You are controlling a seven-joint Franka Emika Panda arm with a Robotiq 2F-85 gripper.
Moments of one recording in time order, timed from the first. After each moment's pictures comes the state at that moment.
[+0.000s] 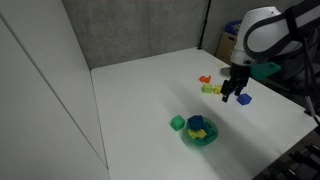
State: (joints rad) arm 0.02 0.28 0.06 -2.20 0.10 2.30 -0.05
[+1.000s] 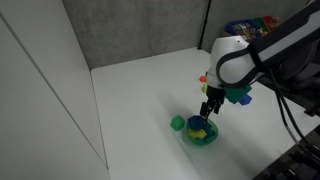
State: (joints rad) arm 0.13 0.48 0.13 -2.11 0.10 2.39 -0.03
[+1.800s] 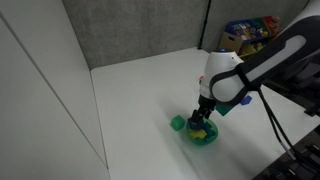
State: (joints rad) arm 0.17 0.59 0.14 -2.10 0.10 2.59 0.01
